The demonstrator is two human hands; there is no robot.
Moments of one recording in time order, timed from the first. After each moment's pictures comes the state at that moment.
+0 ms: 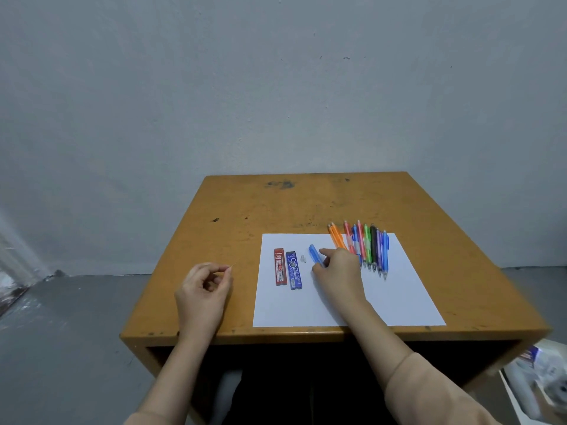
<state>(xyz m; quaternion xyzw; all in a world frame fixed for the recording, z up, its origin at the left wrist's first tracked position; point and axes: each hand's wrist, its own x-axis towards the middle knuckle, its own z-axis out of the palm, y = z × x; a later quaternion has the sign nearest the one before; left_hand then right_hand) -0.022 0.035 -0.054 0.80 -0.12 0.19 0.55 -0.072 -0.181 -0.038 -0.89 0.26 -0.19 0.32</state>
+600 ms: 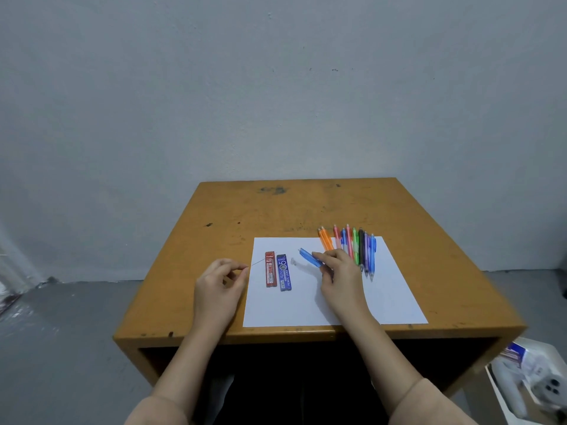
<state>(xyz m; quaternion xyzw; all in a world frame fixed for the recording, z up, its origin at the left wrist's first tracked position) -0.024 0.007 -0.050 0.83 -0.21 0.18 0.49 -0.106 -0.193 -0.038 -0.90 0.17 -0.25 0.33</state>
